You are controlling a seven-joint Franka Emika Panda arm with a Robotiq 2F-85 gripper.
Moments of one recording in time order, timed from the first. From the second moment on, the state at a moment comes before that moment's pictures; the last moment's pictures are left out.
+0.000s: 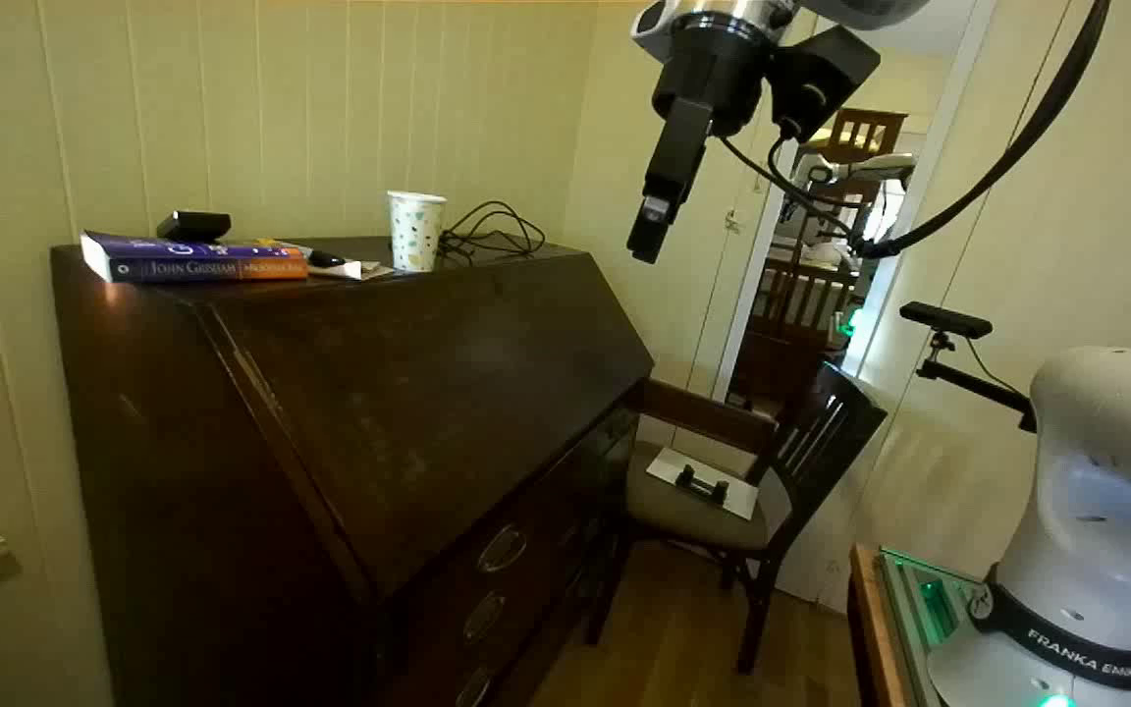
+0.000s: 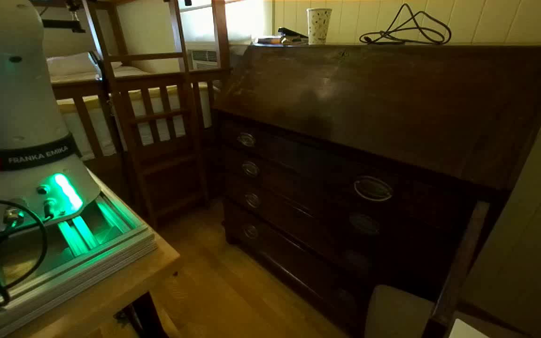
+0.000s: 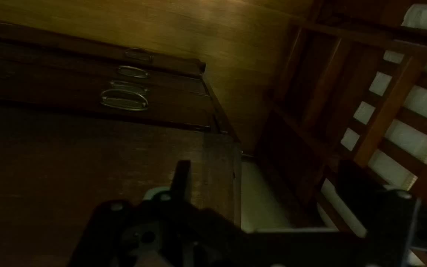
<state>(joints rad) 0.16 -0.40 0.09 -2.19 0.19 1.97 0.03</state>
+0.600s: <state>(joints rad) 0.14 -0.41 0.08 -2.20 0.19 1.96 0.03</state>
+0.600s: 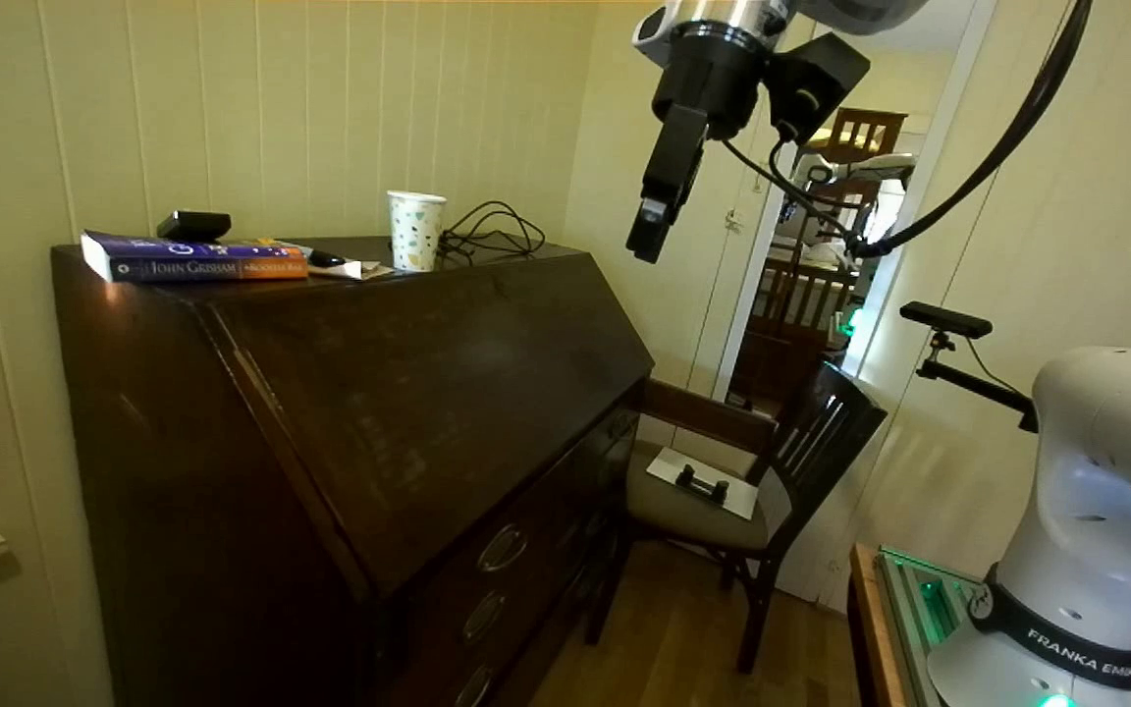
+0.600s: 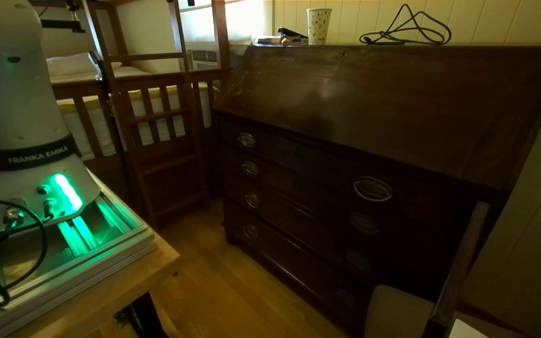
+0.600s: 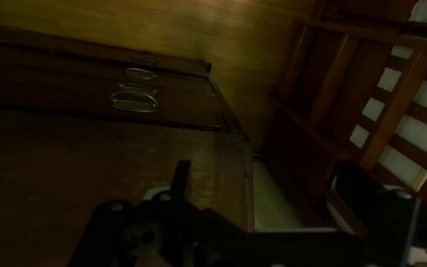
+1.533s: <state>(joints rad) -0.20 -0.47 -0.12 -2.29 -0.28 1.82 -0.02</state>
